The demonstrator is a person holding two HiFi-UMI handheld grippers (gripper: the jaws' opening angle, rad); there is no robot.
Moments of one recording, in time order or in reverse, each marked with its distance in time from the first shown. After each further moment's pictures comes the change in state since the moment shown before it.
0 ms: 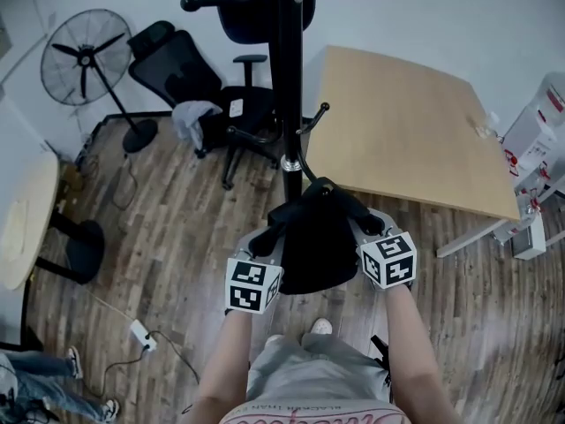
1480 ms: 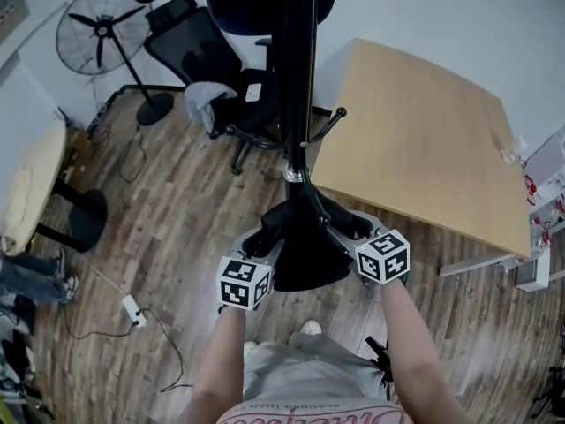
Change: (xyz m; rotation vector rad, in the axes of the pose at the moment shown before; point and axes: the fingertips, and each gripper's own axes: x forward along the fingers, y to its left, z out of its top) left arm 0.048 0.027 -0.040 -0.148 0.040 0.054; right arm 0.079 0.004 -0.032 0.052 0.067 0.367
